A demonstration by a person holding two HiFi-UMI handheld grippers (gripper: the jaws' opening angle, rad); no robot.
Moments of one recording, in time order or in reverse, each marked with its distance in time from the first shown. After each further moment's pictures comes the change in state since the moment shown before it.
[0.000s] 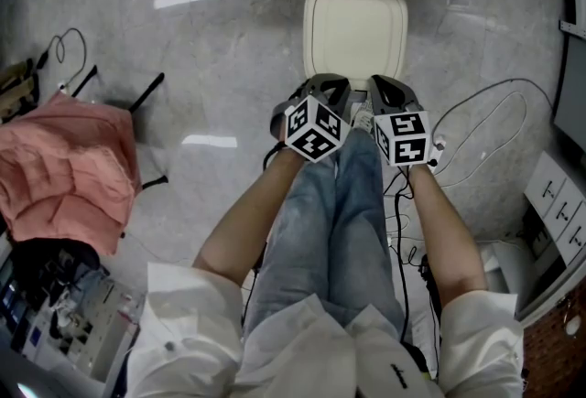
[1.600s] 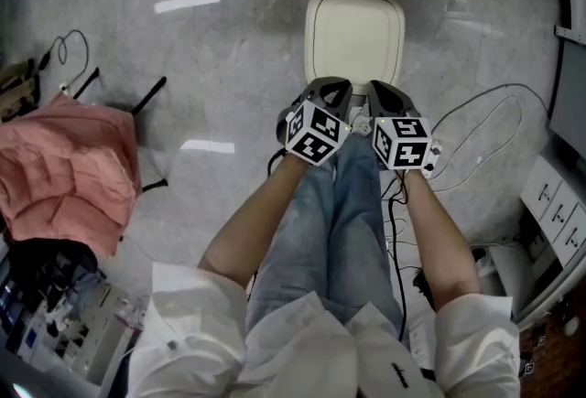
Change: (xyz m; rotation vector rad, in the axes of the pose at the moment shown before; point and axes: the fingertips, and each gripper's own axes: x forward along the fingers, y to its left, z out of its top) left arm -0.016 0.007 0.019 -0.125 -0.103 0.036; right arm -0.013 0.007 0.014 0.165 -0.035 -0.012
